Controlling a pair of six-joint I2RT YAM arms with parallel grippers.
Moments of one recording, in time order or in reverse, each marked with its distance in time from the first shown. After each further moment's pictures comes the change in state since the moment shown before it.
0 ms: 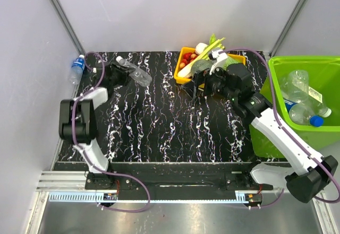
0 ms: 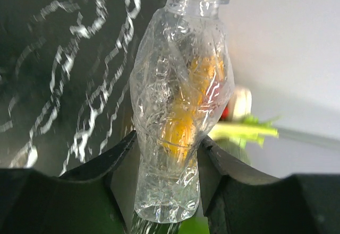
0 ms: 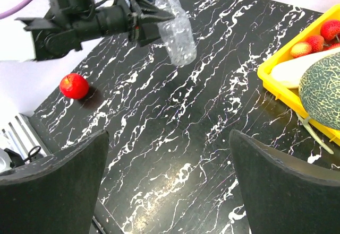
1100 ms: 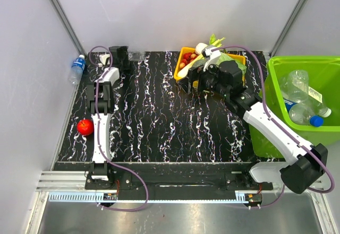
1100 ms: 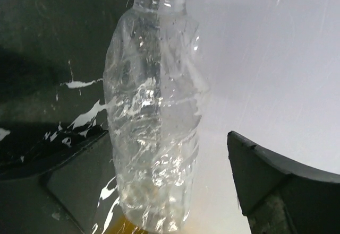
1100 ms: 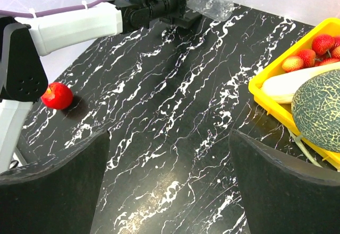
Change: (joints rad) left arm -0.003 0.809 1.055 -0.261 -0.389 -0.377; right arm 0.000 0.079 -0.005 0.112 0.032 -0.027
